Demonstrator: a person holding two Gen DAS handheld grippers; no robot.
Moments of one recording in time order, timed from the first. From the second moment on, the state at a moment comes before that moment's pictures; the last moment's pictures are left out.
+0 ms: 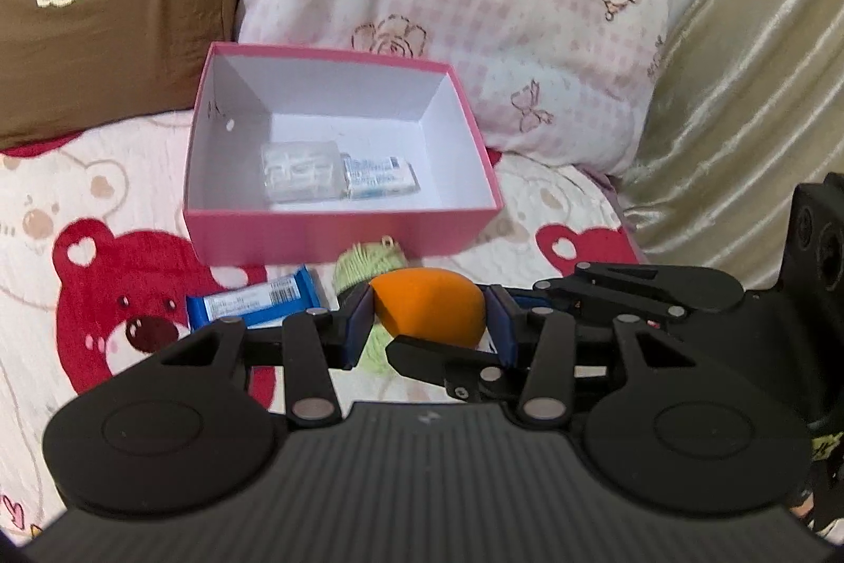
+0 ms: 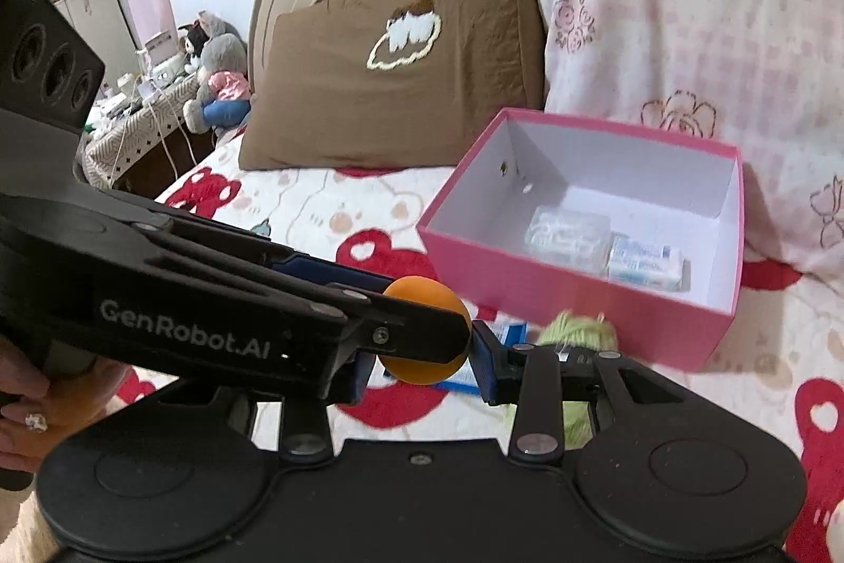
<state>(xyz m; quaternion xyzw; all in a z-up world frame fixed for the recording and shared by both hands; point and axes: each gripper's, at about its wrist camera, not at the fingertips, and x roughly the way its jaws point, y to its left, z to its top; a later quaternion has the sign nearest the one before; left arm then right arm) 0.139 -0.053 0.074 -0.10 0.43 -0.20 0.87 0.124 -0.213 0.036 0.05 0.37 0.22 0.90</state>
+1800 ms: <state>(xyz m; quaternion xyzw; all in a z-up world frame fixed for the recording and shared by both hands) 0.392 -0.094 -0.044 -0.13 0.42 -0.22 0.87 0.362 -0.284 -0.061 0.07 0.43 0.10 0.90</state>
